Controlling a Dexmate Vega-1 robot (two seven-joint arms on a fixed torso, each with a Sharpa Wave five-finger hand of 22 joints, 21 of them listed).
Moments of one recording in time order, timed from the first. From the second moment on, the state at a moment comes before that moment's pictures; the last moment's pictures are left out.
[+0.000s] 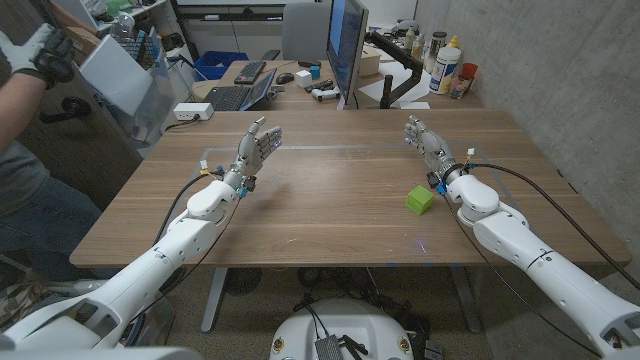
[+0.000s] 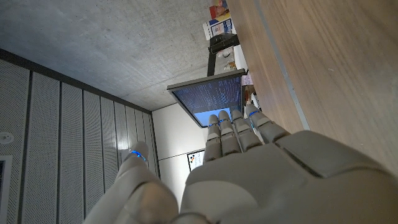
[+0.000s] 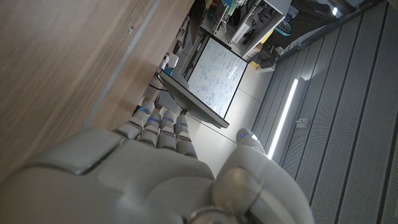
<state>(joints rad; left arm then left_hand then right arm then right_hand) 0.86 0.63 0.44 -1.38 -0.73 -0.30 -0.09 0.05 -0.12 0.34 -0.10 0.60 0.25 0.08 0.20 0.18 0.24 -0.02 0.21 0.19 0.18 -0.02 0.20 0.18 0.15 -0.03 0.22 0.18 -0.95 -0.66 -0.38 -1.63 0.50 0.12 -0.14 0.21 0.05 0.14 -0.03 0.48 0.17 0.12 0.19 0.18 0.13 0.13 0.22 0.18 0.04 0.06 0.19 0.18 0.04 -0.04 0.41 0.17</state>
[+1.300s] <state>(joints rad) 0.91 0.72 0.40 -1.49 -0.80 -0.29 -0.13 0.06 -0.12 0.33 -0.10 0.60 0.27 0.08 0.21 0.18 0.24 -0.01 0.21 0.19 0.18 -0.02 0.20 0.18 0.16 -0.02 0.22 0.18 -1.07 -0.81 -0.37 -2.01 0.34 -0.27 -0.38 0.28 0.04 0.15 -0.07 0.49 0.19 0.09 0.20 0.18 0.16 0.11 0.23 0.18 0.06 0.05 0.19 0.18 0.05 -0.03 0.39 0.17</state>
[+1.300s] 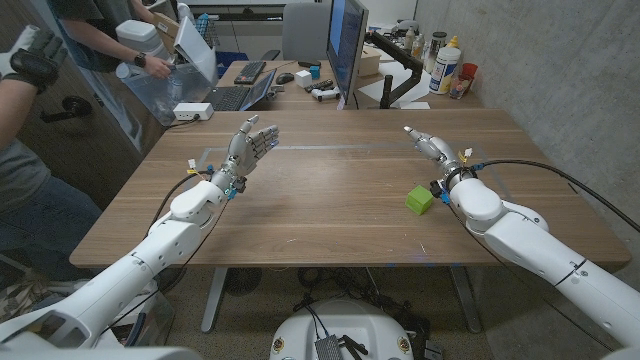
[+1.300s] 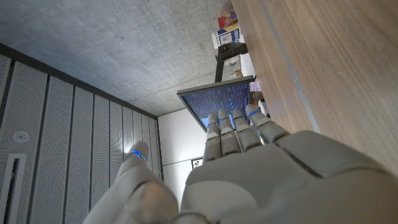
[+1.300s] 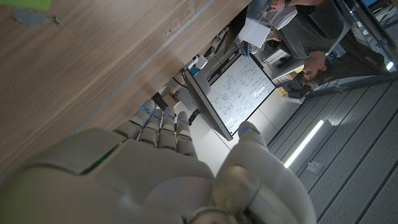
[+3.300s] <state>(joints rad) 0.90 0.72 0.43 -1.54 -0.80 -0.28 -0.13 0.06 -0.11 0.32 -0.10 0.60 0.29 0.08 0.21 0.18 0.24 -0.01 0.21 0.19 0.17 -0.01 0.20 0.18 0.16 -0.01 0.21 0.18 -1.01 -0.82 -0.48 -2.33 0.24 -1.02 -0.53 0.36 0.01 0.15 -0.13 0.52 0.23 0.01 0.20 0.18 0.16 0.07 0.22 0.18 0.06 0.06 0.19 0.18 0.06 0.14 0.33 0.17</state>
